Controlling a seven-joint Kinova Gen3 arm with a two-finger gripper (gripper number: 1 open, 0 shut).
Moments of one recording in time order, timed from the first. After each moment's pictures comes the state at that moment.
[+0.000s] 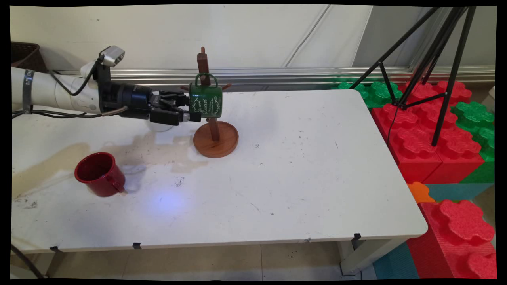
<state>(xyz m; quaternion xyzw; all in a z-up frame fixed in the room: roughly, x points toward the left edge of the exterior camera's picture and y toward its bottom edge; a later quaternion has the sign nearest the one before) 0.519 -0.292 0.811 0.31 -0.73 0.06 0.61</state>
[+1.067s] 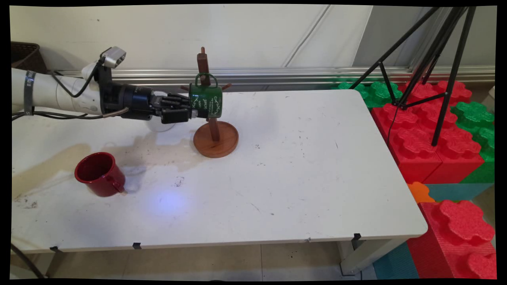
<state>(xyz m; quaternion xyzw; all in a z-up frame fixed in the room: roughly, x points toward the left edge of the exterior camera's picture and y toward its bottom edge) 0.515 -0.291 0.810 0.30 -0.73 0.06 0.61</state>
